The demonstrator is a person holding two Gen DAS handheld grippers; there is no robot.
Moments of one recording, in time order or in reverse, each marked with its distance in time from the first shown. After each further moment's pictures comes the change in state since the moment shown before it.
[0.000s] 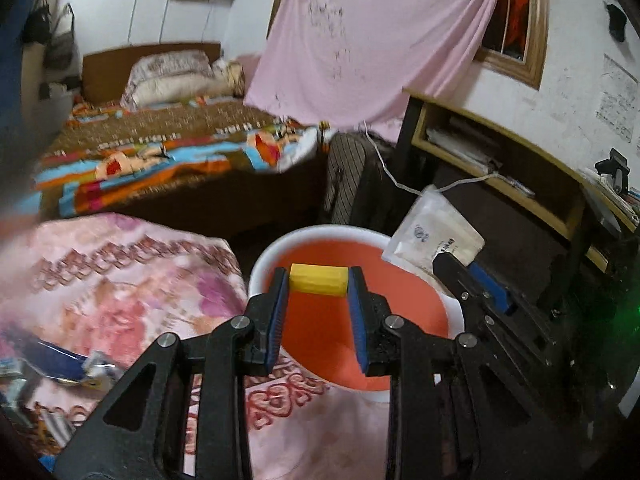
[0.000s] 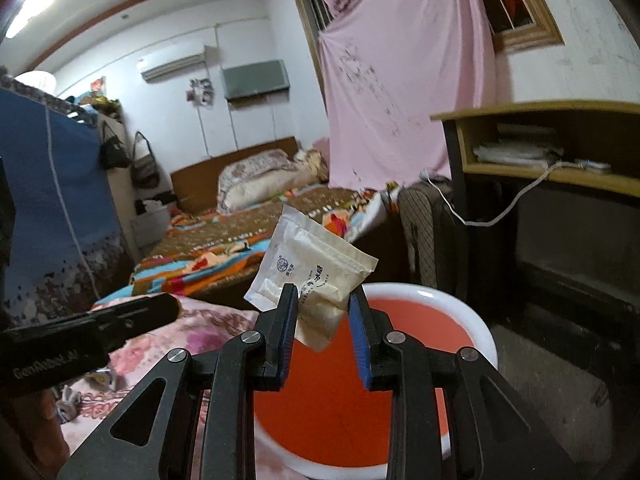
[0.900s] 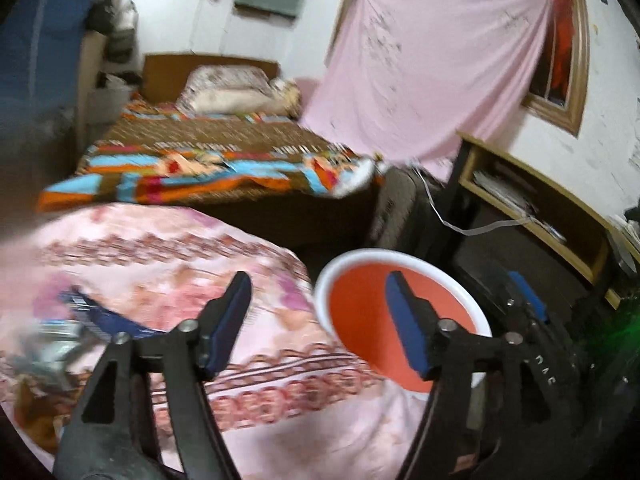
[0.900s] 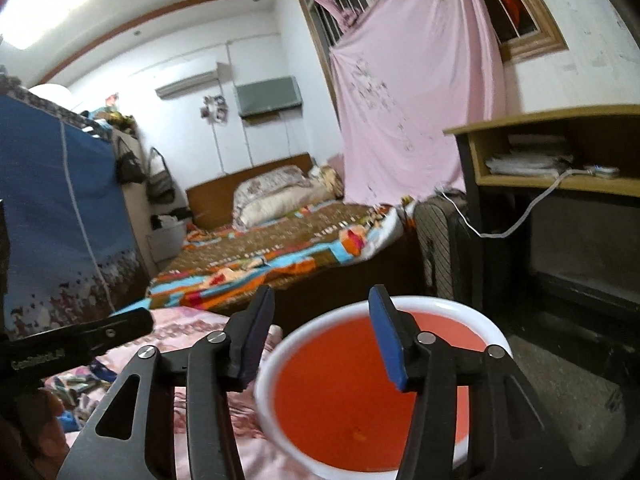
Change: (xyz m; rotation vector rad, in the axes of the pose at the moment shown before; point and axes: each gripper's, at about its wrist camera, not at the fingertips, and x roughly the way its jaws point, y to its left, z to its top) left arm -0.060 0.038 -0.019 -0.127 -0.163 0.176; right arm -0.021 0.015 0.008 0.006 -0.083 0.074
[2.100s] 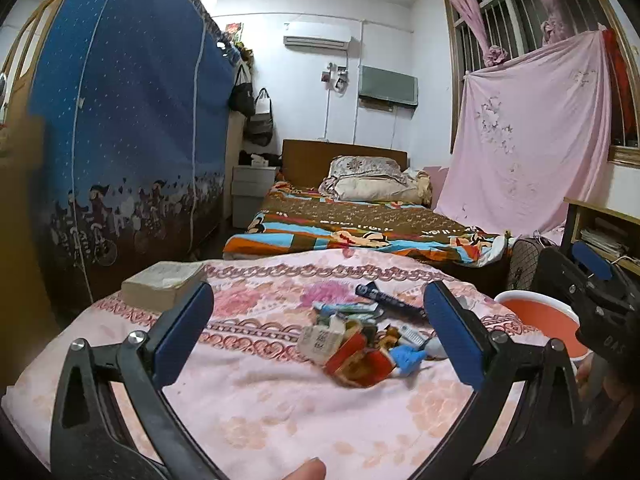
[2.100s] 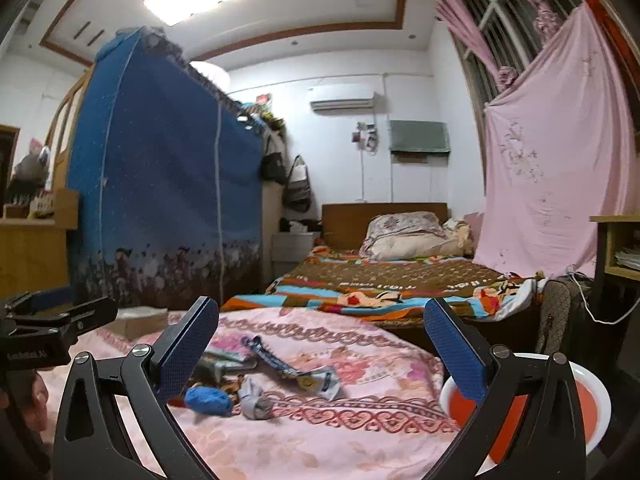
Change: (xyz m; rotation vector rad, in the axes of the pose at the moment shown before) left arm -0.168 0.122 -0.081 -0.041 -0.330 0.457; right arm -0.053 0.141 -0.032 -0.301 -0.121 0.454
